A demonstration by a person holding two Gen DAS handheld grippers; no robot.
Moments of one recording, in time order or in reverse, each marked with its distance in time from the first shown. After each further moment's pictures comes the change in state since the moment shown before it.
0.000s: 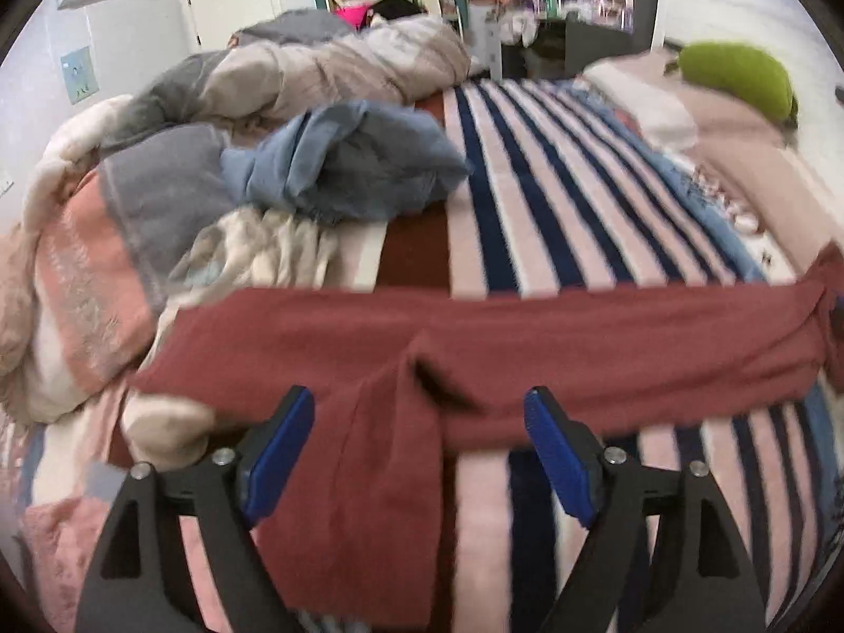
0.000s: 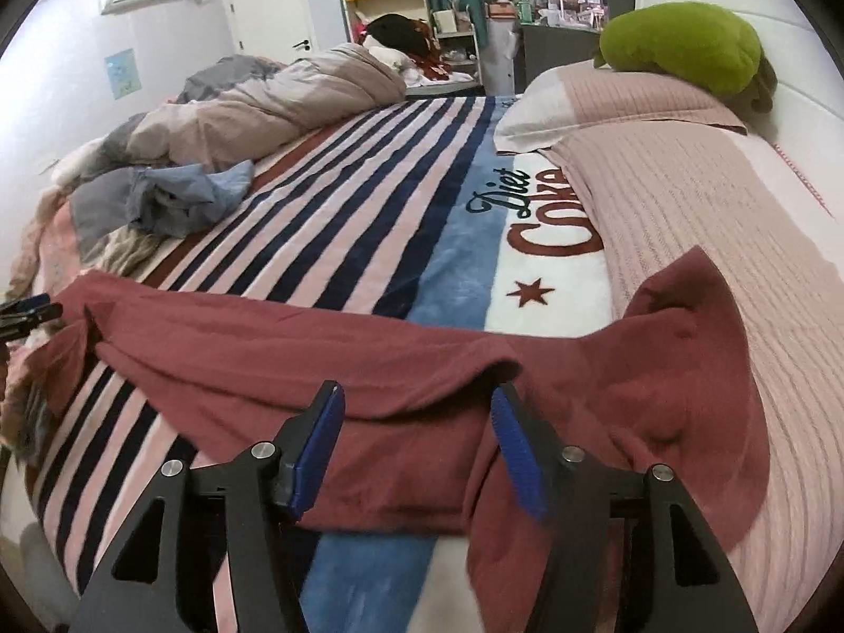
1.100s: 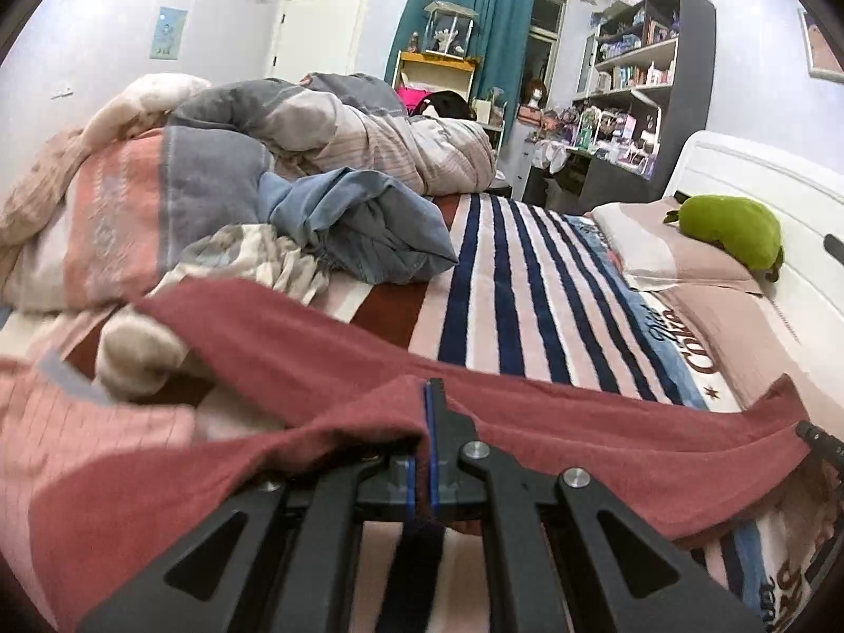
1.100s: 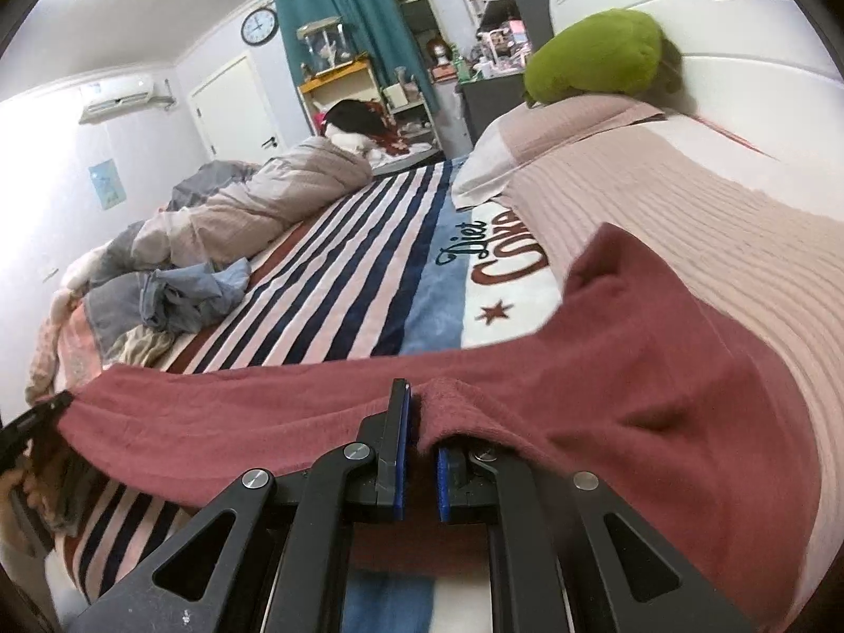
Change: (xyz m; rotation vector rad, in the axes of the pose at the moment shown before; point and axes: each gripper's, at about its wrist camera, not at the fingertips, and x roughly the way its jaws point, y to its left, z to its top) left arm -0.037 -0.003 -0.027 -0.318 -0.320 -0.096; right arm -0.047 -0.022 -0.034 0.198 -0.221 0.014
